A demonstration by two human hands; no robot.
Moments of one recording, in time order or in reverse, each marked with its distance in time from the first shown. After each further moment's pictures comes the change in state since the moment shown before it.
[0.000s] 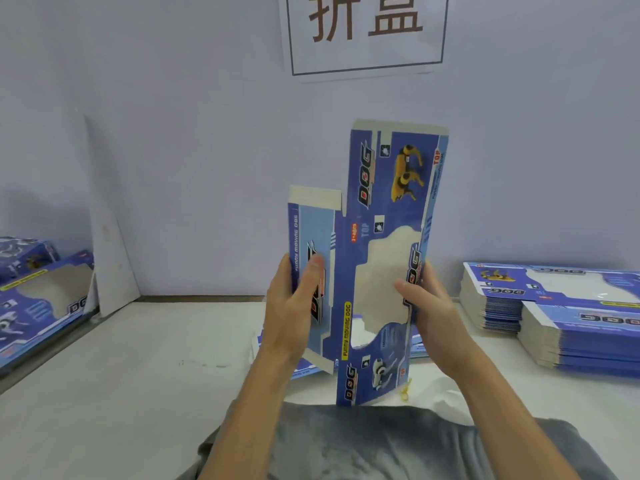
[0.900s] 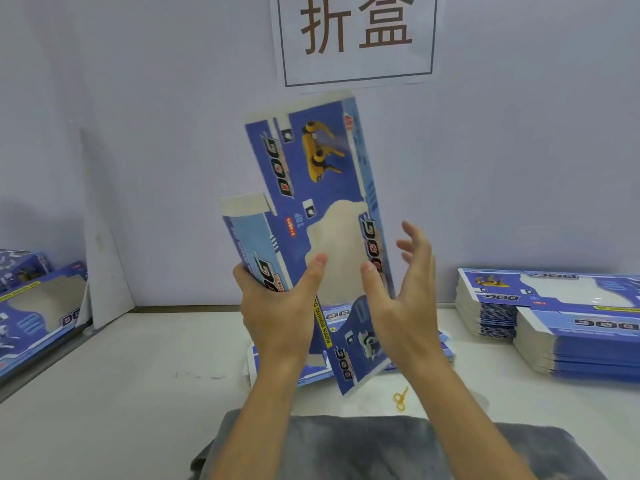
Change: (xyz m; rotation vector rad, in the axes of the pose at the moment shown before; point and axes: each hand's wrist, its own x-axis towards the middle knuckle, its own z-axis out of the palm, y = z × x) left_hand 0.005 0.006 0.014 0.217 0.492 0.154; right_hand -0.008 -0.033 0.057 -0.454 0.408 -0.340
